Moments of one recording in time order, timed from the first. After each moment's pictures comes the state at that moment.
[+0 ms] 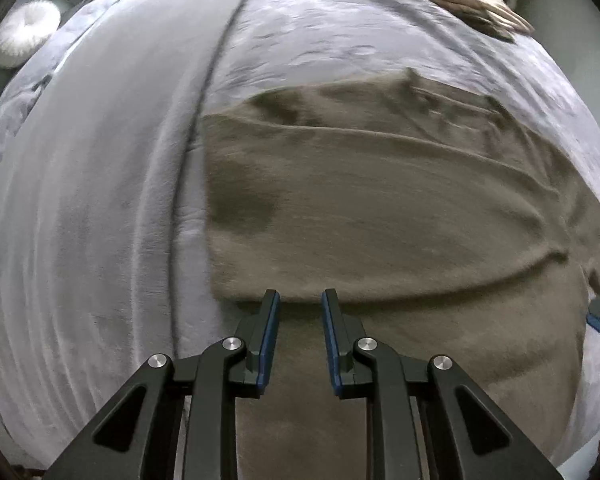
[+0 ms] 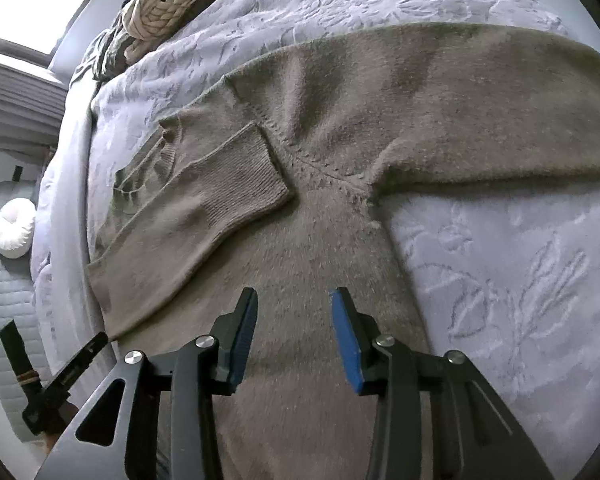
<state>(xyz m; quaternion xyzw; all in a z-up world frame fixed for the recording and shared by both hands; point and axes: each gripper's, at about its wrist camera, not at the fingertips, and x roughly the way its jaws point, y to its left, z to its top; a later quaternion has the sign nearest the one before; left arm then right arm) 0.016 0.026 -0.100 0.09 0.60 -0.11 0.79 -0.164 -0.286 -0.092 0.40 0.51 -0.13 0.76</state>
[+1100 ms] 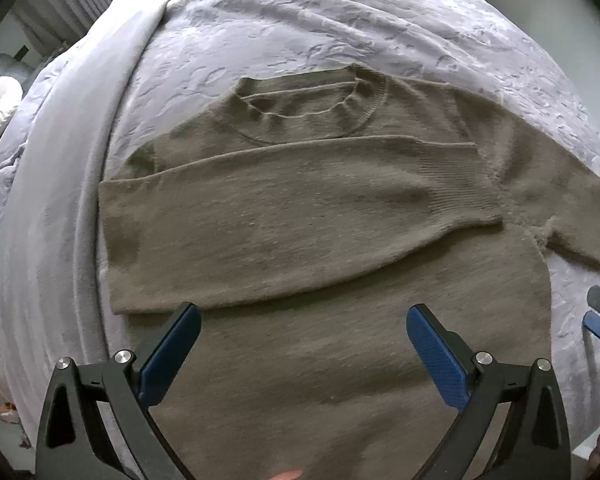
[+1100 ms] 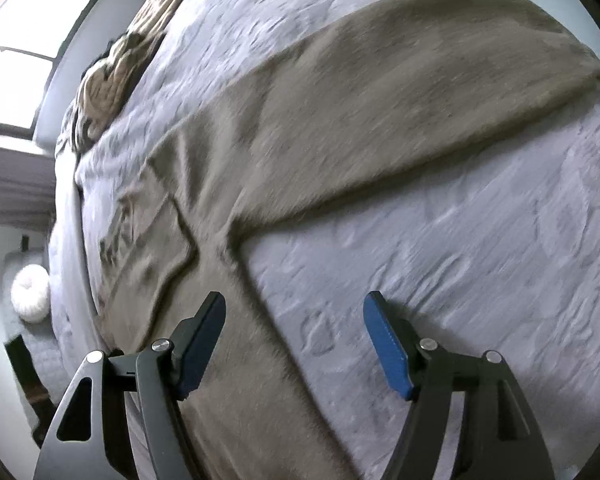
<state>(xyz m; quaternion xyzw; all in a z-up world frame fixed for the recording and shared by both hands) -0.018 -0.097 -0.087 0.17 0.59 -0.14 0.78 -0.241 -0.374 -0.111 0.49 0.44 -0.18 0.73</state>
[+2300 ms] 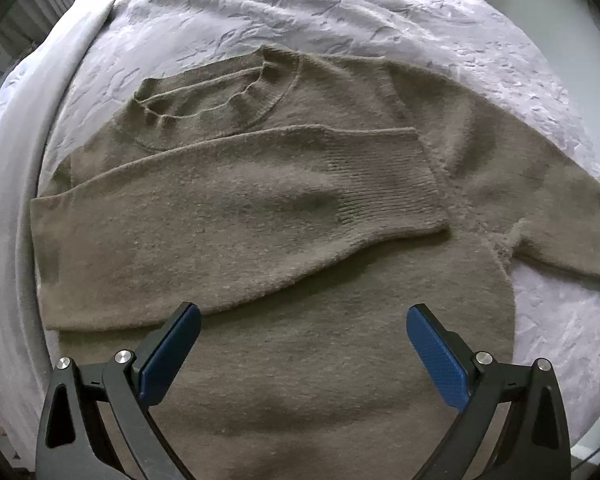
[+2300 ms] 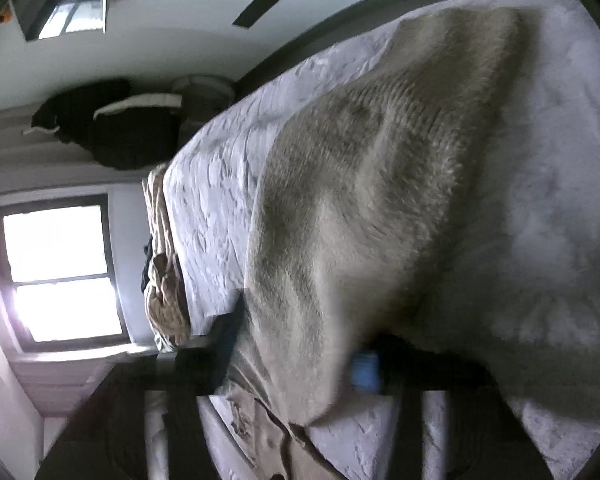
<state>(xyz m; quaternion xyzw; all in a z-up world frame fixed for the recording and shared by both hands) -0.025 -0.157 -0.115 0.16 0.61 -0.18 0.76 -0.311 -0.519 -0.146 0.72 0.16 -0.22 0.64</state>
